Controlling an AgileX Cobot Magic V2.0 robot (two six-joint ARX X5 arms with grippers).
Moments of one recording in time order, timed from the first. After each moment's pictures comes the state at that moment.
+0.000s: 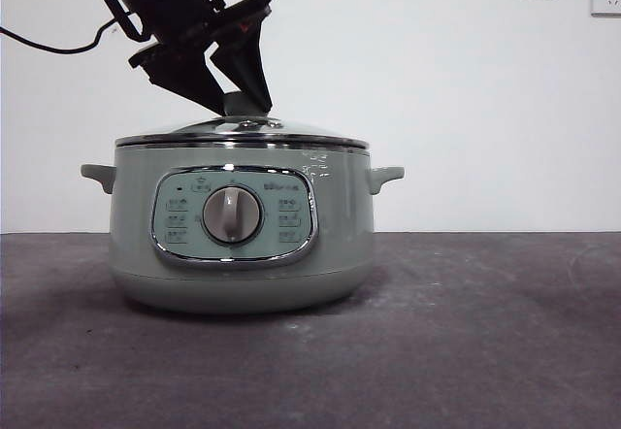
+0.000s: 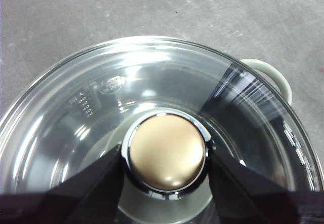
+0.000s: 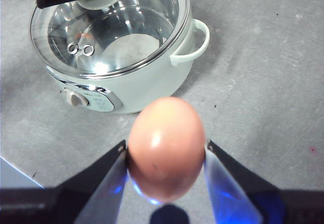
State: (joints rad) left arm -0.46 1.61 1.37 -0.46 0.15 0.03; right arm 0.53 0.94 1.10 -0.86 -0.07 0.05
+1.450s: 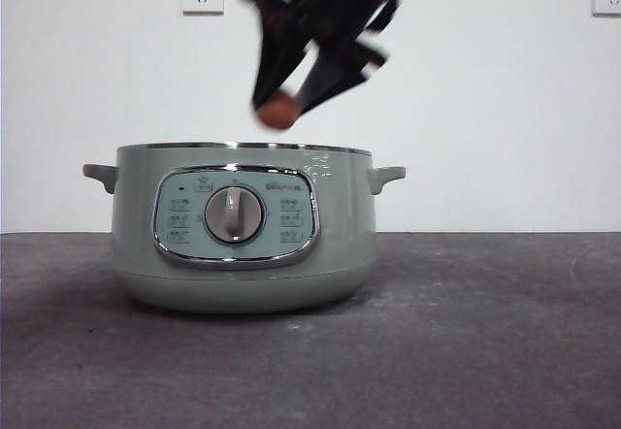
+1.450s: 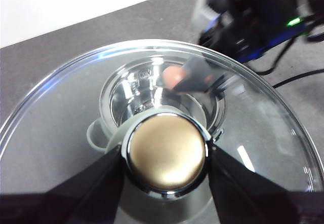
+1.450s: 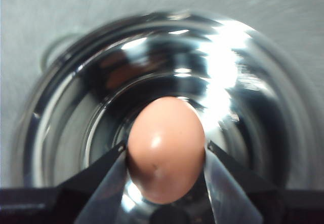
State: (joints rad) left arm -0.46 0.88 1.44 -1.07 0.06 0.03; right arm 0.67 1.86 1.64 -0.55 -0.15 -0.09
